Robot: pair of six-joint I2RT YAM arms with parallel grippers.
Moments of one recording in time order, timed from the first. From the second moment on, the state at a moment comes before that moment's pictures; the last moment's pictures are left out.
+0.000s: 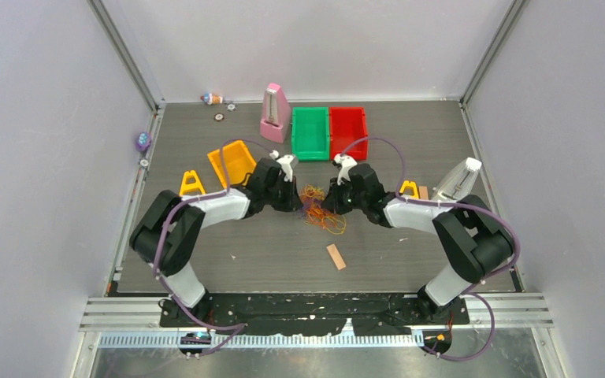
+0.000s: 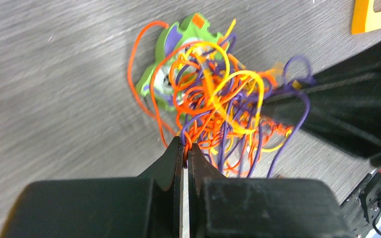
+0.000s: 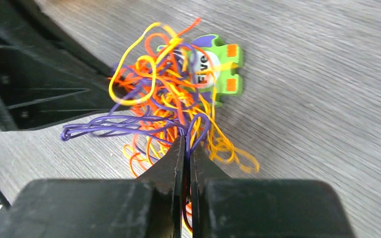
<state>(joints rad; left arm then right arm) -0.57 1.73 0.90 0.08 0.30 -0.41 0.57 1.61 0.73 0.25 -0.27 0.32</state>
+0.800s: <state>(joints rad) -0.47 1.27 0.61 0.06 -0.21 -0.47 0.46 1.26 0.50 0.30 0.17 0.48</state>
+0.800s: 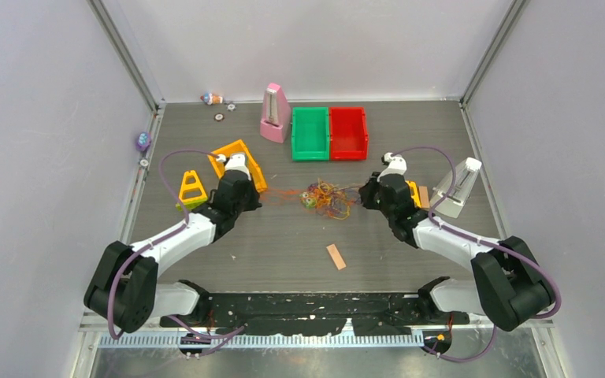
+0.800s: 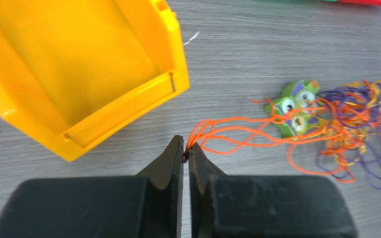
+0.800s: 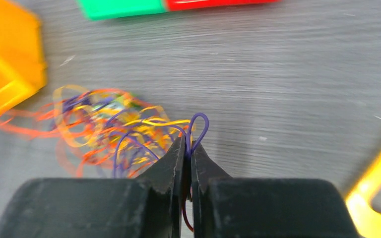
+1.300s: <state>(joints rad) -0.62 1.32 0.62 0.22 0.02 -0.27 0.48 1.32 0.44 0.61 -0.31 0.41</state>
